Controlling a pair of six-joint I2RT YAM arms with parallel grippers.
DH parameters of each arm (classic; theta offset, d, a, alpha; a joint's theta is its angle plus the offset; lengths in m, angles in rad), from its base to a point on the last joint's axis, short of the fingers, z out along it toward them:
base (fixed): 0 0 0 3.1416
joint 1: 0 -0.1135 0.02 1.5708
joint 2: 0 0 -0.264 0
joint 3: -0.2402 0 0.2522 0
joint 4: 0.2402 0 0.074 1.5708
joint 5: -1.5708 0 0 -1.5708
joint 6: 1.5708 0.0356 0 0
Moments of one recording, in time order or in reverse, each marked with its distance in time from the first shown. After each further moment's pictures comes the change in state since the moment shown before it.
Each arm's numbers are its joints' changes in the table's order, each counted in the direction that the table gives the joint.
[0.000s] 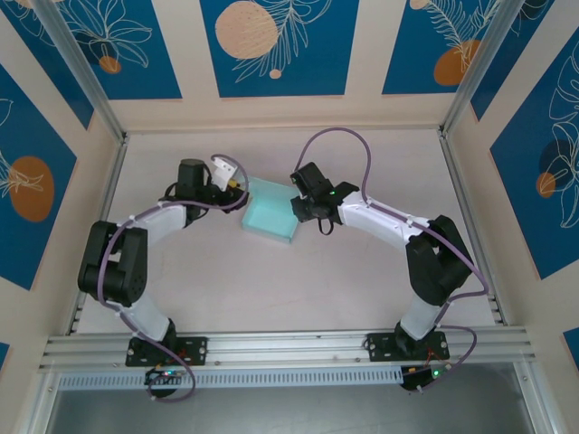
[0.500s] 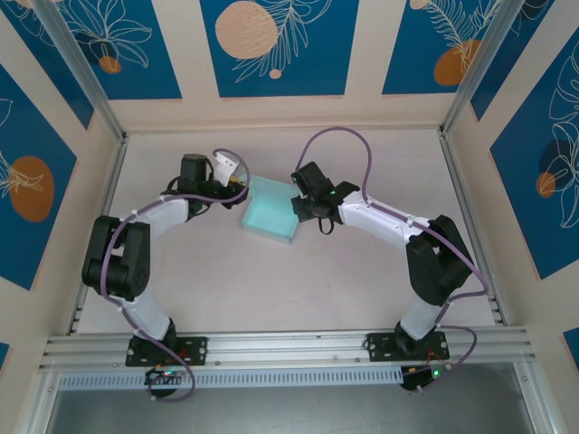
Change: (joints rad) left arm 0.008 0.037 -0.062 0.060 0.002 -0.018; right arm 0.002 0.000 0.000 -0.003 -0.001 0.005
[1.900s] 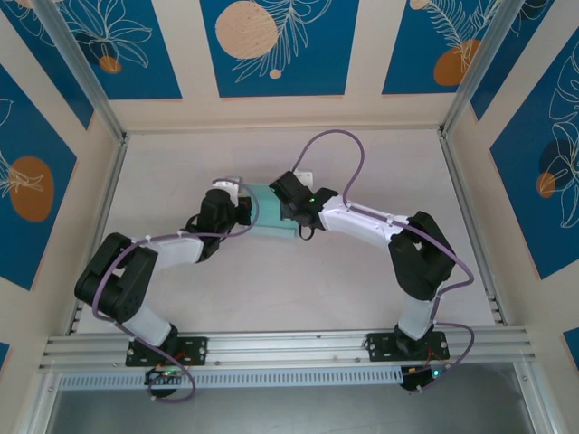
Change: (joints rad) left arm 0.251 -0.137 0.364 -0.452 0.576 -0.486; right arm -0.122 0.097 -0.062 -0.021 -0.247 0.407
